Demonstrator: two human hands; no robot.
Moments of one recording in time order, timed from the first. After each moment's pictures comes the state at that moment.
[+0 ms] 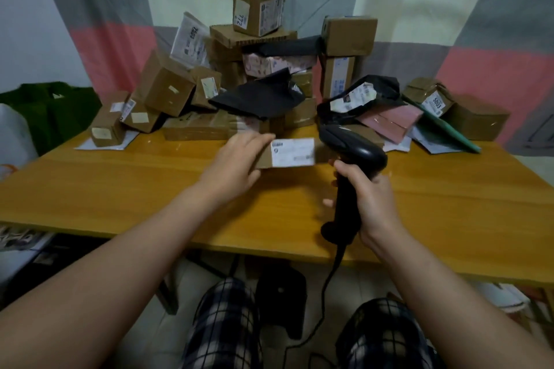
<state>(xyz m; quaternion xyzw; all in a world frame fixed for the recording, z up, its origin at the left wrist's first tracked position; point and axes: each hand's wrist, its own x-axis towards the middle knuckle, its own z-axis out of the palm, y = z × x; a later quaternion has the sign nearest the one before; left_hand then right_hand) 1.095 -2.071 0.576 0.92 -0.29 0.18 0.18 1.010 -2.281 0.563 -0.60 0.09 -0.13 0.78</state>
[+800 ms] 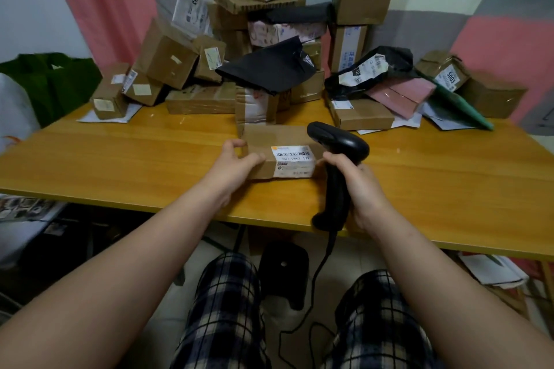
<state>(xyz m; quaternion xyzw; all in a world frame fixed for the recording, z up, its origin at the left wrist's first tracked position) 1.069 -2.072 0.542 0.78 0.06 -0.07 0.61 1.011 -2.263 0.542 -0.67 0.16 -0.02 0.73</state>
